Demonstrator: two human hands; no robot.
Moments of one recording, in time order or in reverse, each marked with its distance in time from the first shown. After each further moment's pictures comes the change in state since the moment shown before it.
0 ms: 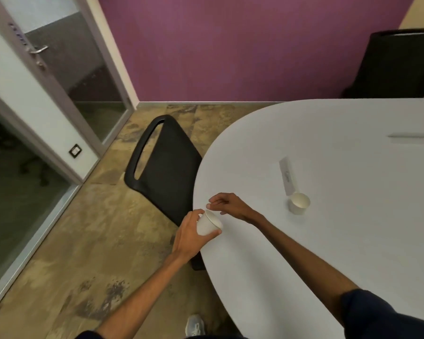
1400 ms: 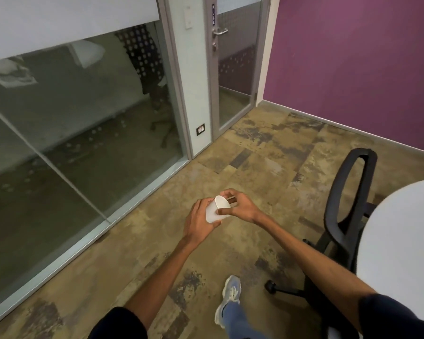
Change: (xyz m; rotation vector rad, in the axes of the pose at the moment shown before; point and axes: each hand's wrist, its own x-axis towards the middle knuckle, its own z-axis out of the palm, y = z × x) left_hand 0.032 -0.356 -0.359 0.107 0.410 -0.311; right_hand 0.289 -0.226 0.420 -0.233 -0.337 -0.237
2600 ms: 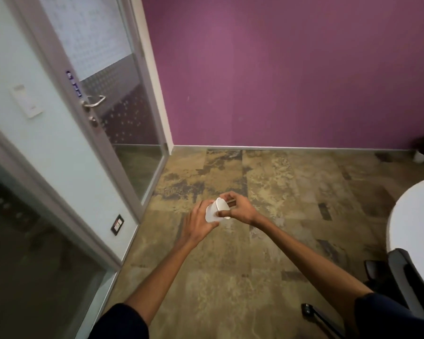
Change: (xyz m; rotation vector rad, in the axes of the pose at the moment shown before) left_hand 0.614 0.130 0.118 0.071 -0.328 0.528; right_hand 0.410 0.052 -0.349 0.050 0.573 0.181
